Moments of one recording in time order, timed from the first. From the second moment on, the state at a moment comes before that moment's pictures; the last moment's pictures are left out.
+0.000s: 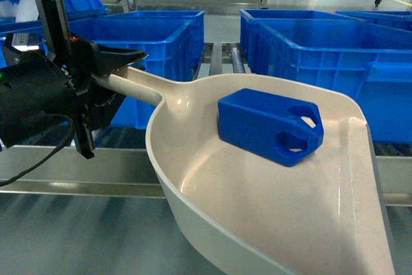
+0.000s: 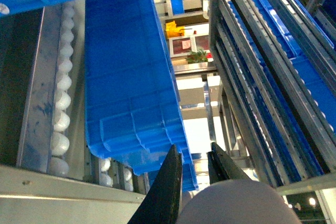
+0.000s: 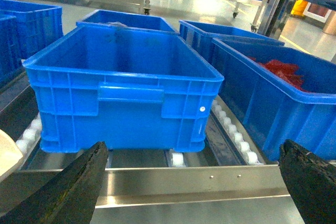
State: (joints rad) left arm -0.20 1.88 0.63 1.28 0.40 -1.44; right arm -0.04 0.65 0.24 0.36 0.15 -0.16
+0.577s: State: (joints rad) left arm -0.20 1.88 0.63 1.28 0.40 -1.44; right arm -0.04 0.65 0.24 0.36 0.14 -0.16
